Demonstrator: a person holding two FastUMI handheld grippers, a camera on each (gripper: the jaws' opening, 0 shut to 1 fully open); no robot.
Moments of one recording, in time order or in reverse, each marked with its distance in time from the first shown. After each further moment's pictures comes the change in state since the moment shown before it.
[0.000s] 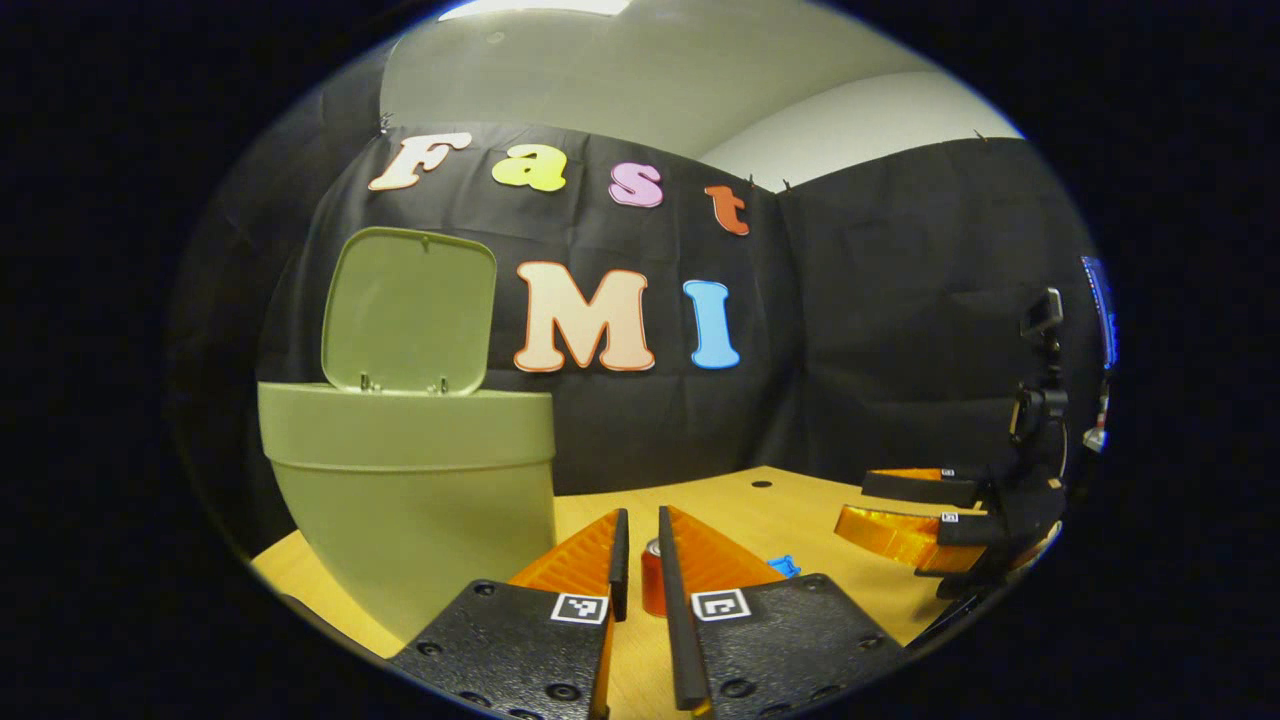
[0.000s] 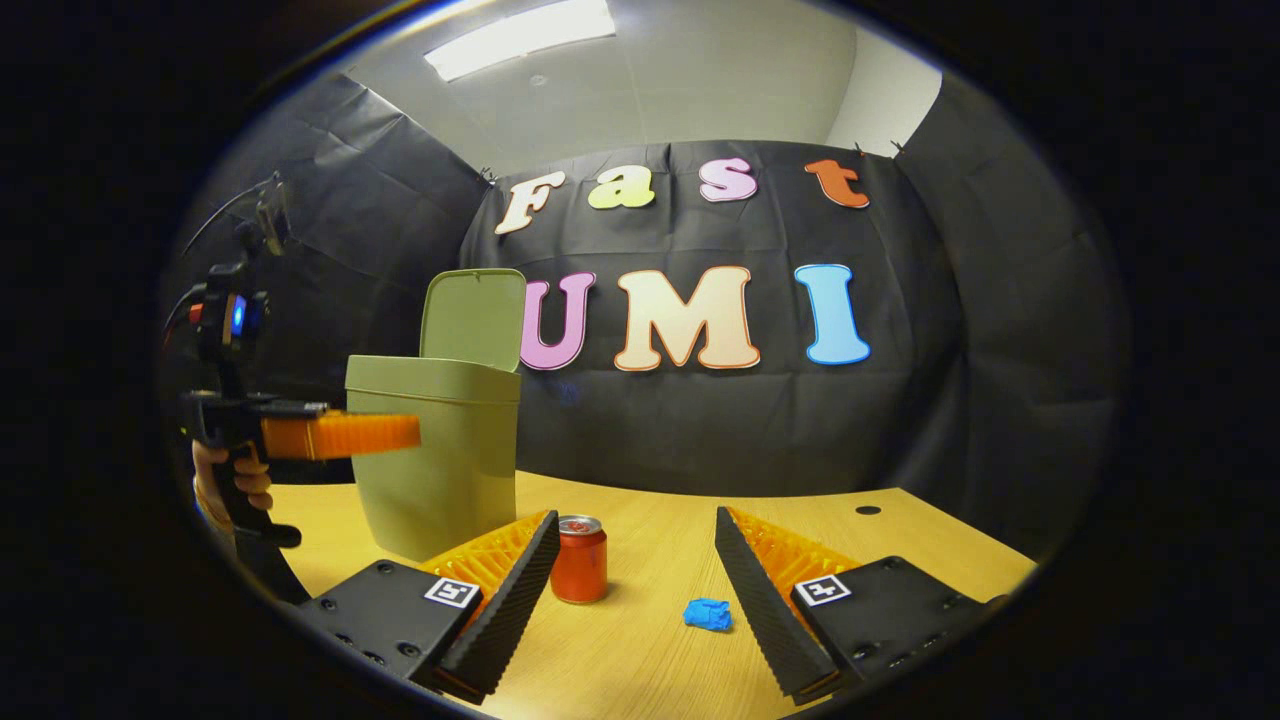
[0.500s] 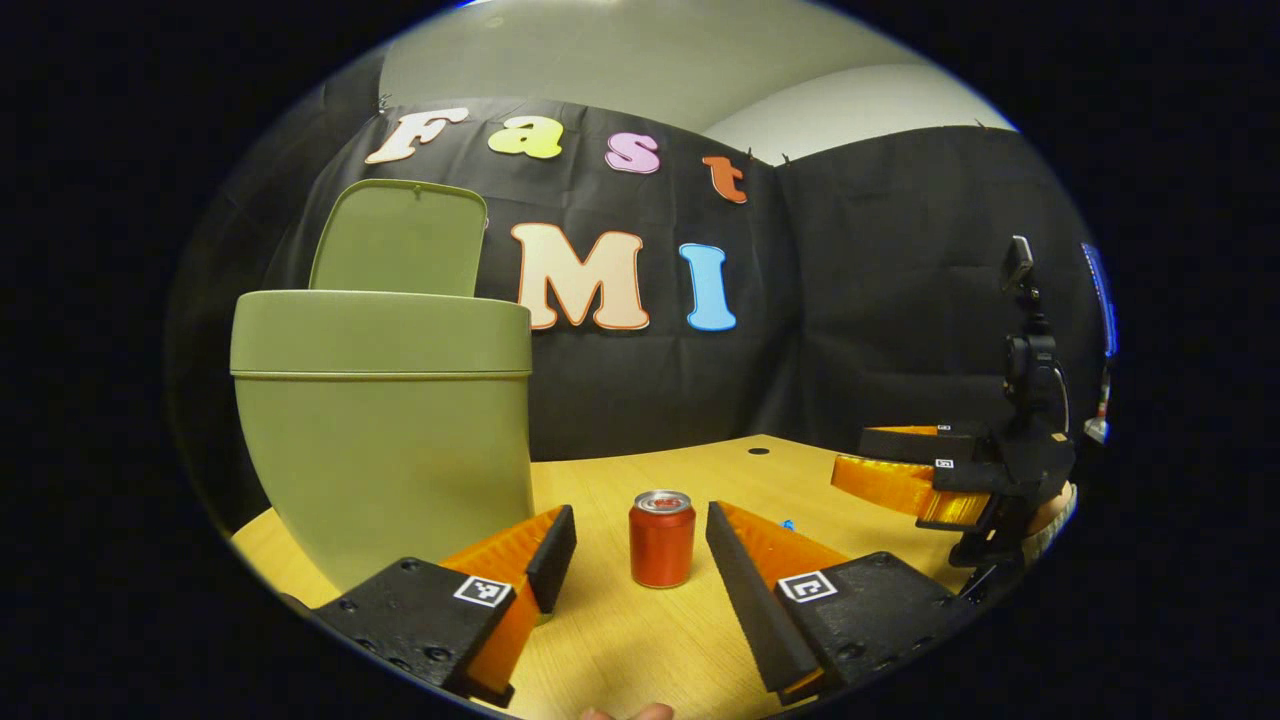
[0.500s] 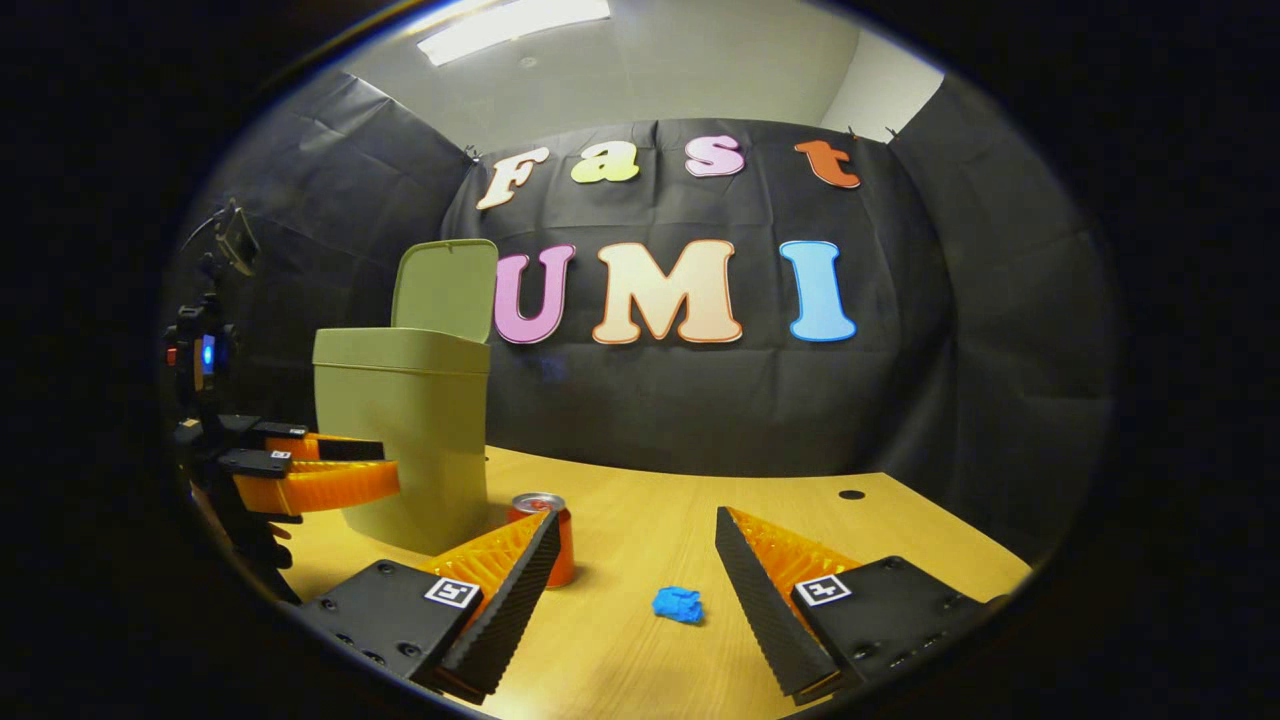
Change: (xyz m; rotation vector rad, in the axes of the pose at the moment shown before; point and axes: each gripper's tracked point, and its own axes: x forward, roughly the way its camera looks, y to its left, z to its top) left arm 0.006 -0.001 -0.037 -0.006 0.058 0.025; right arm 0.020 -0.040 -0.020 -0.024 0.086 -0.063
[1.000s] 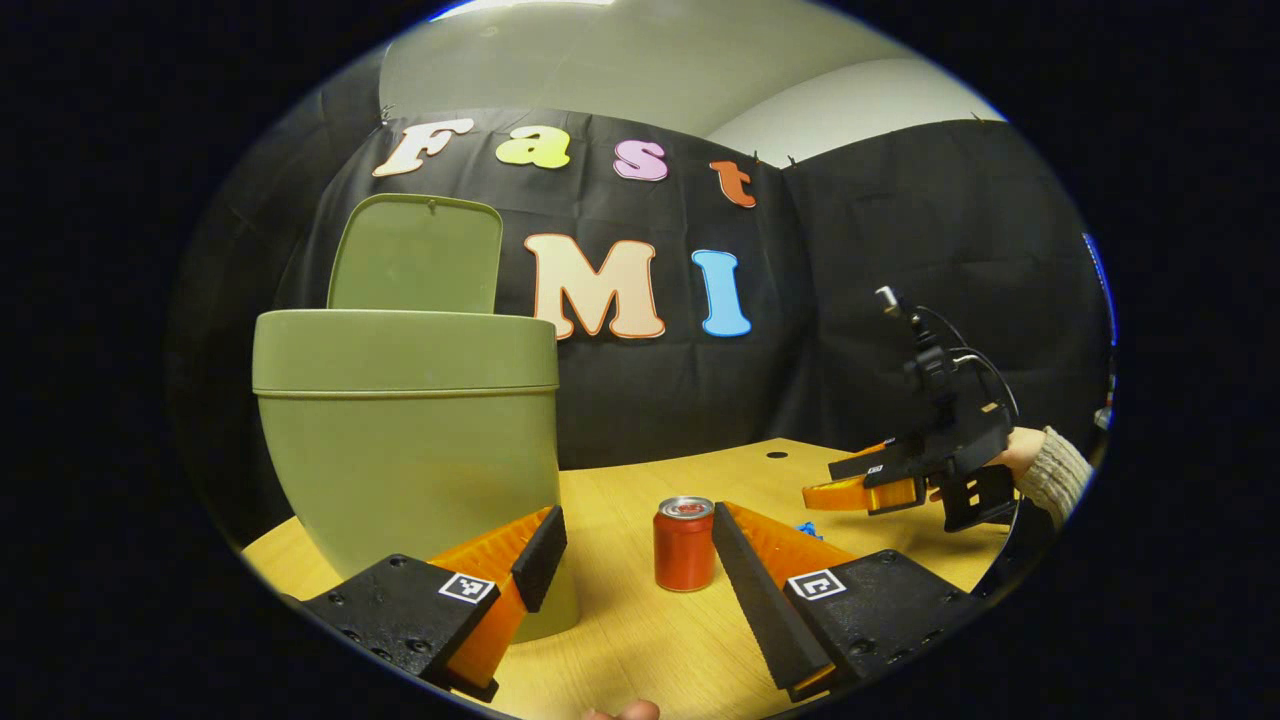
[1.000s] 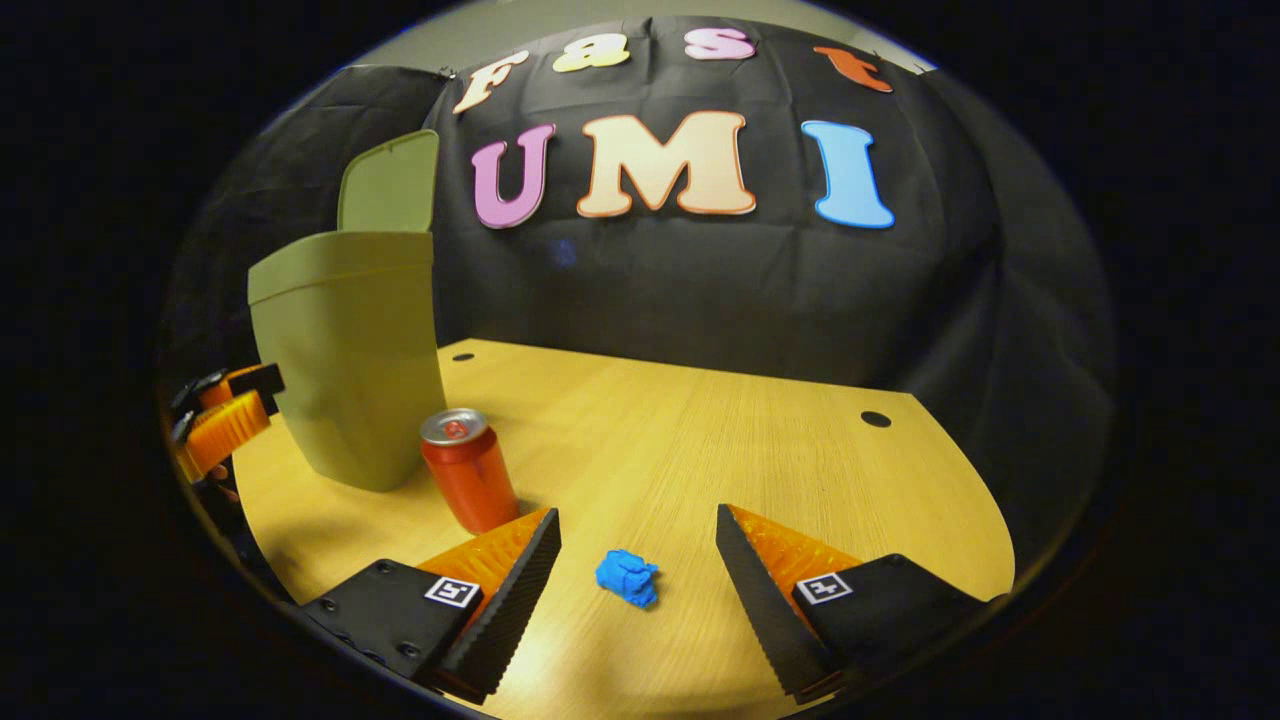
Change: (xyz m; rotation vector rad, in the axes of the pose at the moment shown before) left arm -0.004 0.012 0.006 0.034 -0.019 0.035; right arm 0.084 -0.042 -0.091 -0.040 0.442 0.060
